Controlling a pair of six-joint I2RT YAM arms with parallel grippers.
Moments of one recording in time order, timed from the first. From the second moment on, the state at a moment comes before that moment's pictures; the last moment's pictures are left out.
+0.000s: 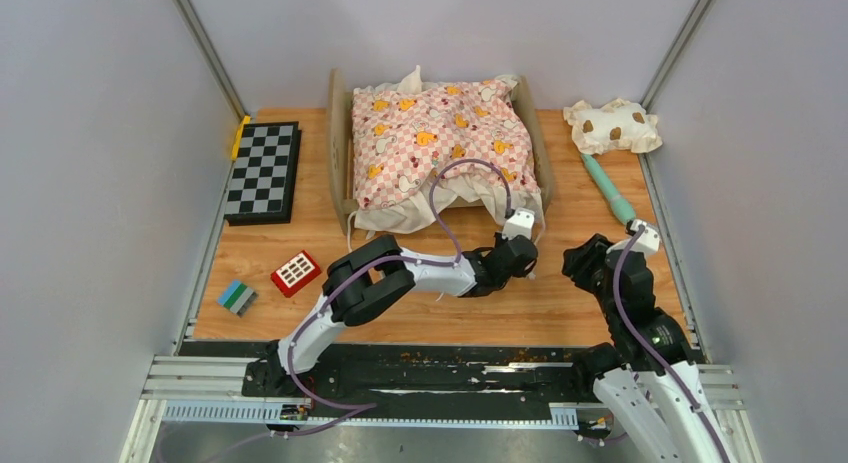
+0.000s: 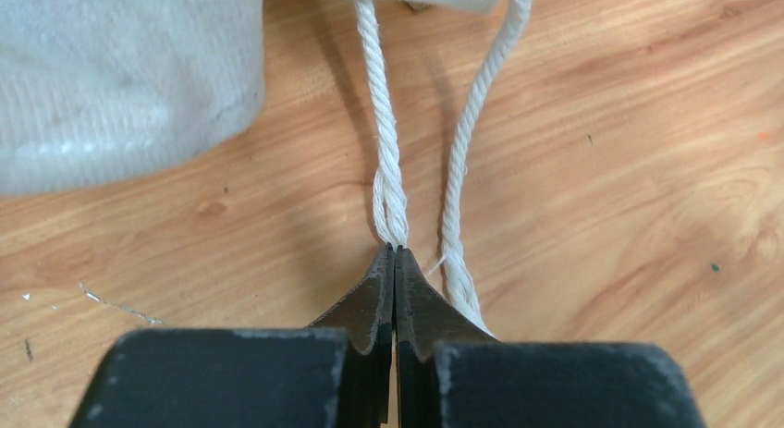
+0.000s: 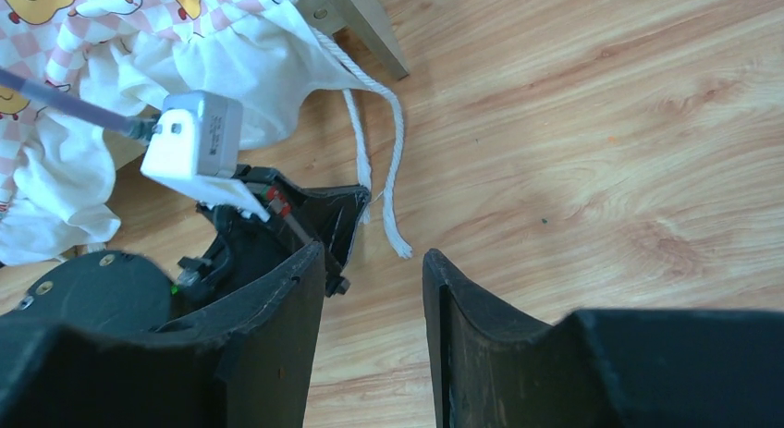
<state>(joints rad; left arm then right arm) -1.17 2.28 1.51 0.13 -0.50 -0.55 0.33 0.41 0.63 -0.69 0.31 0.61</state>
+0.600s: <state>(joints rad) -1.23 2.19 1.27 0.41 -0.46 -0.61 0.31 0.63 0.50 -0.46 0.28 0.65</state>
